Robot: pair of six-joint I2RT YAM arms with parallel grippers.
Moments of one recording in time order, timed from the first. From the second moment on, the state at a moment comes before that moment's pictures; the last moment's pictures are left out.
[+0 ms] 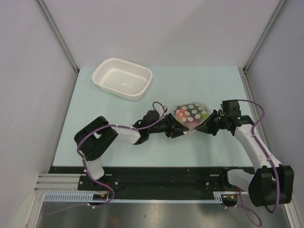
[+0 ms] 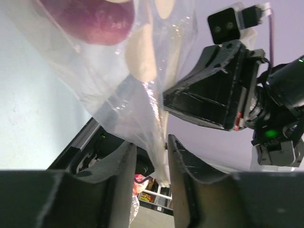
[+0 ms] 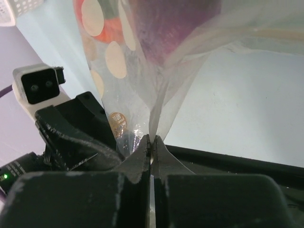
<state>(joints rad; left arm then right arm) -0.86 1.79 0.80 0.74 0.46 -1.59 0.10 1.12 0.81 -0.68 -0.48 0.93</state>
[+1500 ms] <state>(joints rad) -0.90 1.75 0.90 0.54 0.31 -1.47 0.27 0.93 0.71 -0.61 -0.46 1.34</state>
